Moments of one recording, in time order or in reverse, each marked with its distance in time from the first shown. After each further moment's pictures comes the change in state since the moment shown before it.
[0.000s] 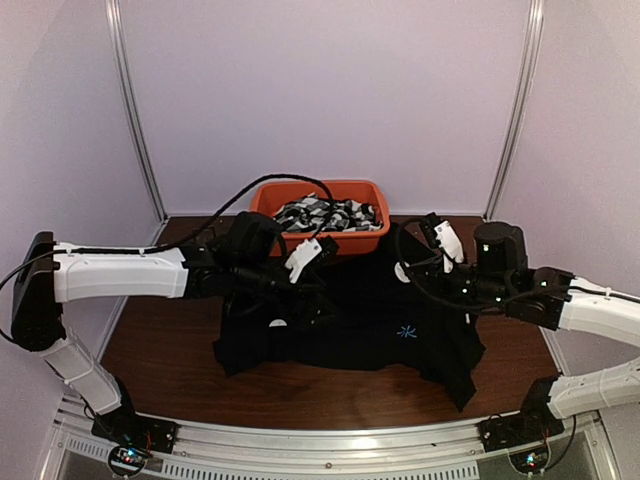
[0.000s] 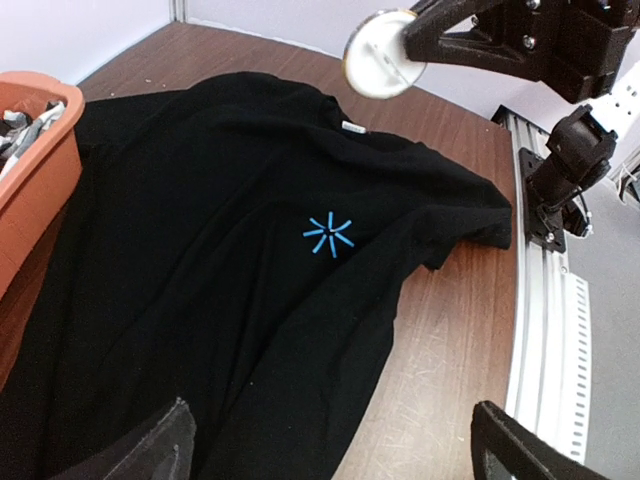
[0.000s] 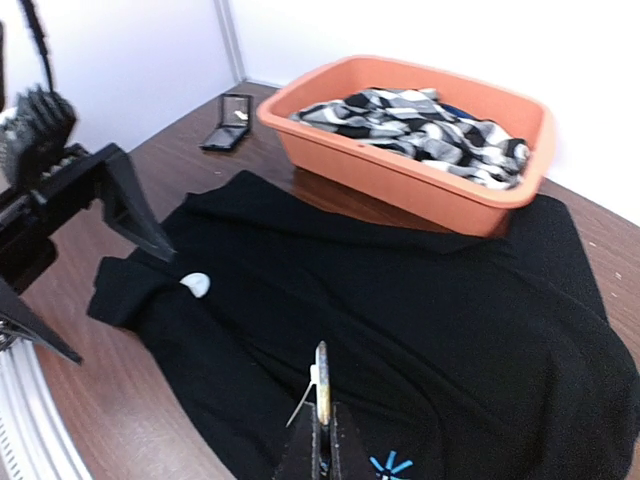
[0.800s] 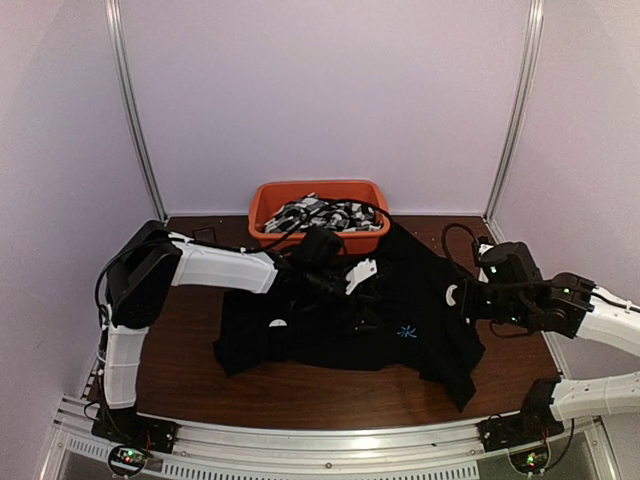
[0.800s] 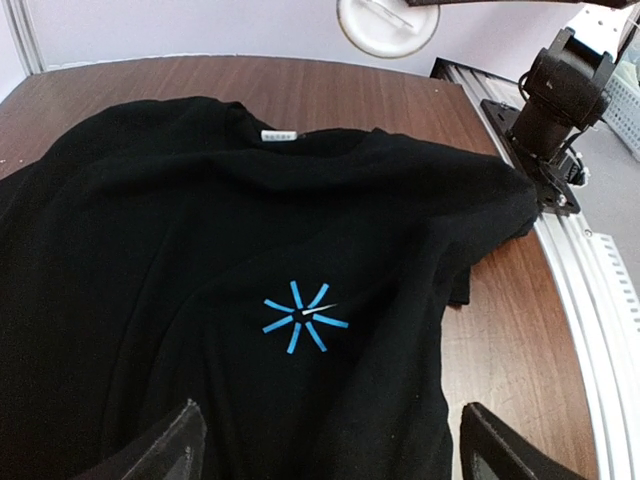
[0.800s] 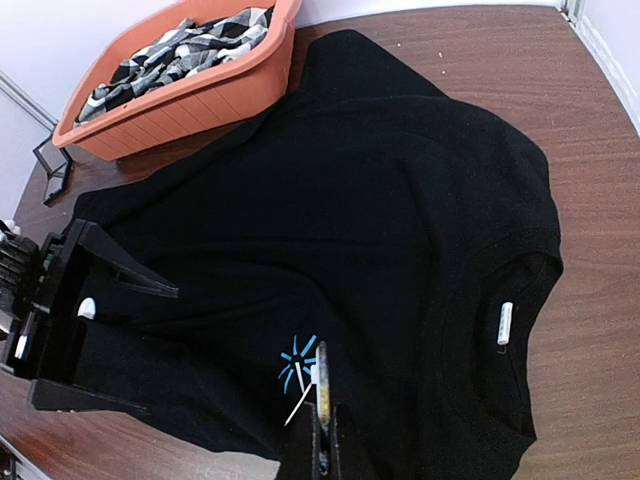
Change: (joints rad) left arm -0.001 0.555 0.391 0.118 0.263 0.259; right arm 0.001 -0.145 -0.029 -0.447 0.381 0.553
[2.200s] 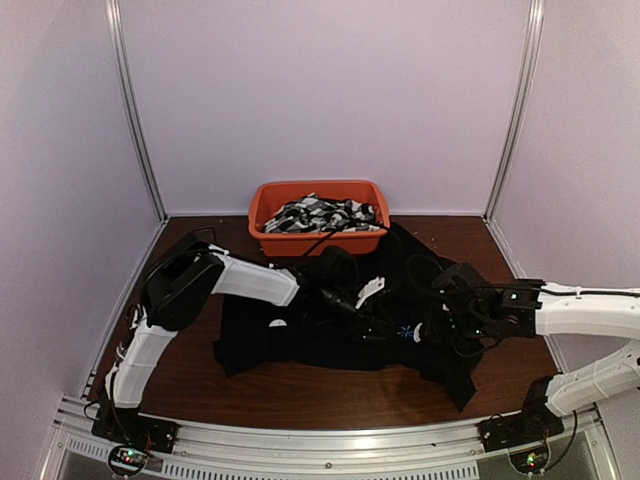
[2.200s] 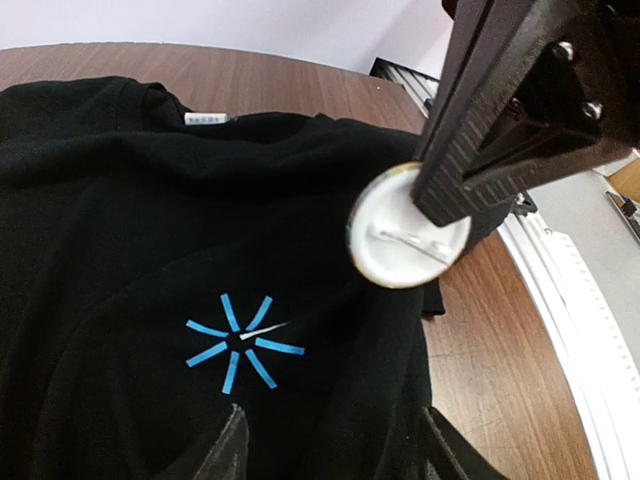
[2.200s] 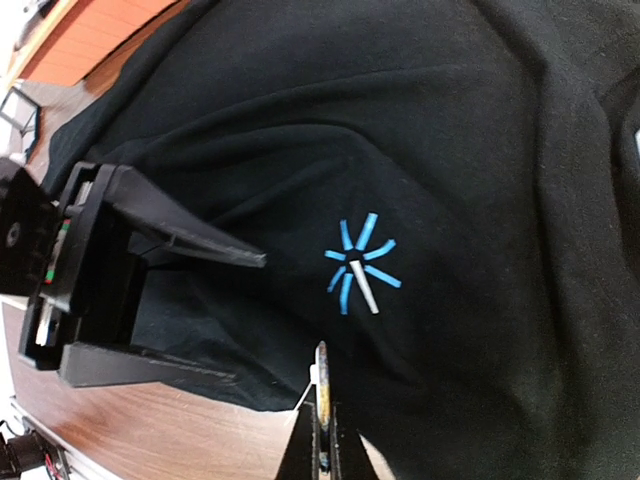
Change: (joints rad) left arm 0.000 0.228 0.121 0.103 0.238 -0.067; right arm 0.097 0.280 -0.016 0.070 -0.175 0.362
